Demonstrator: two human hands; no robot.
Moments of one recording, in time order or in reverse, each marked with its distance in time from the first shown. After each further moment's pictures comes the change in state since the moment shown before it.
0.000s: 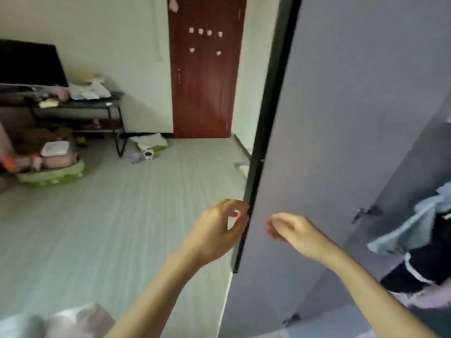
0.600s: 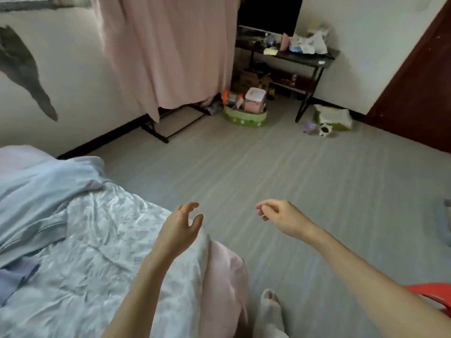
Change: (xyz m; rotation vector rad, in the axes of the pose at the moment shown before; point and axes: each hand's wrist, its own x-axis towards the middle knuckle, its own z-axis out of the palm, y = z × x) left_hand -0.258 -0.319 -0.252 0.216 0.605 -1.101; right_hand 0.234 -0.168 0.467 -0.132 -0.813 -0.280
